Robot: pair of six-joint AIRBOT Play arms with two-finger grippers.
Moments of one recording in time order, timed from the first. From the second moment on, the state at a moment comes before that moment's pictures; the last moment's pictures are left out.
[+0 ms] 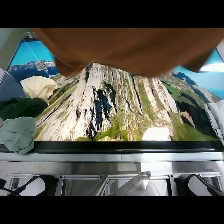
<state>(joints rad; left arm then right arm) 0.55 -1.15 2.05 -0.14 -1.29 -1.17 -0.59 -1.01 1.97 0.17 1.10 0.86</state>
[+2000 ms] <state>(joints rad) 0.46 -1.60 1.11 1.01 -1.53 -1.18 -0.51 -1.37 0.82 -0.58 1.36 0.93</state>
